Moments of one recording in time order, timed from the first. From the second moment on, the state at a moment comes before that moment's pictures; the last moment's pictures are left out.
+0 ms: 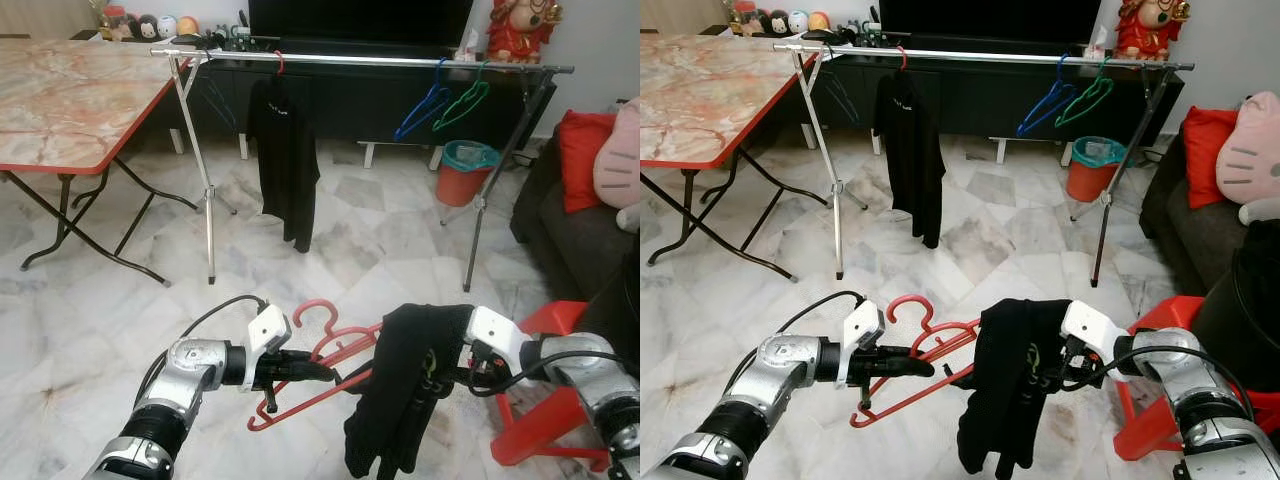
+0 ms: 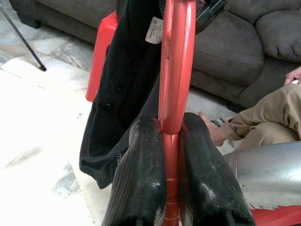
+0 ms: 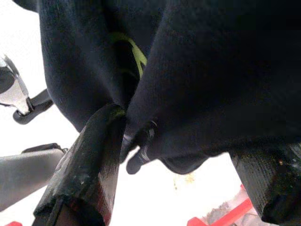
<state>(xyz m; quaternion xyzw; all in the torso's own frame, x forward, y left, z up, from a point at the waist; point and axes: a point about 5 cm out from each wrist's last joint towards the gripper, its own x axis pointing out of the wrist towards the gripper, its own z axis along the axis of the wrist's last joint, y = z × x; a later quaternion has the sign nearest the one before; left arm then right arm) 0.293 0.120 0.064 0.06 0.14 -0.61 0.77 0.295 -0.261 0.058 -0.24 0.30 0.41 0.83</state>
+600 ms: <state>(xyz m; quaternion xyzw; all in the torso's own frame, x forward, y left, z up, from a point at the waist) 0.292 0.119 0.063 0.05 0.15 -0.61 0.77 0.298 -0.253 0.051 -0.23 0.29 0.38 0.85</state>
